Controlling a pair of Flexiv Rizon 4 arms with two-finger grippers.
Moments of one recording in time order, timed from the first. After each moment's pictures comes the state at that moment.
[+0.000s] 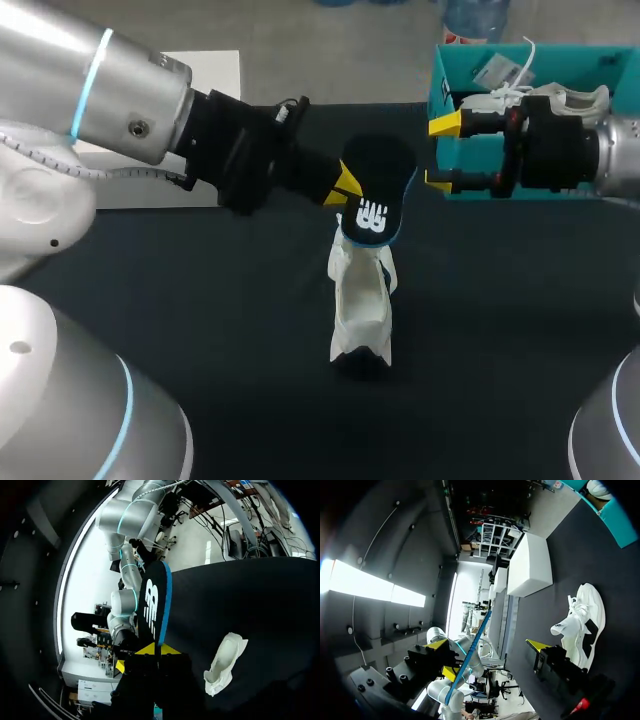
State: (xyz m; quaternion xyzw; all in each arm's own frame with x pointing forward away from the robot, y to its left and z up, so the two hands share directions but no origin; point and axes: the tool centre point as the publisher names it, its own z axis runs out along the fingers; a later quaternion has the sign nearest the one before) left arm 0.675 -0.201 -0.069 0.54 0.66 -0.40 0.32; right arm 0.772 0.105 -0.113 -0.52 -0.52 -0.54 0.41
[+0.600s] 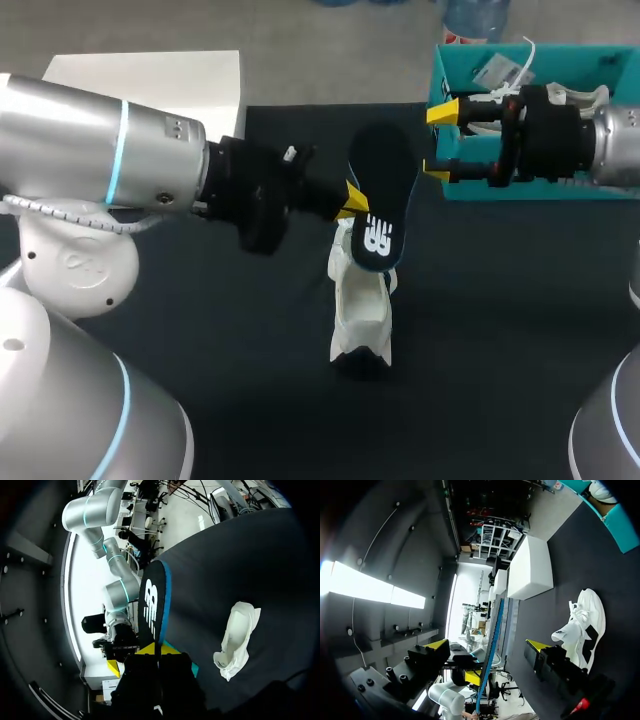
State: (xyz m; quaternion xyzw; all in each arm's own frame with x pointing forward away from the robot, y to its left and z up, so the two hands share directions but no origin) left arm 0.703 -0.212 -0.116 0.57 0.62 -0.34 0.42; right arm 0.789 0.108 -0.108 -0.52 -0.52 -0.54 0.41
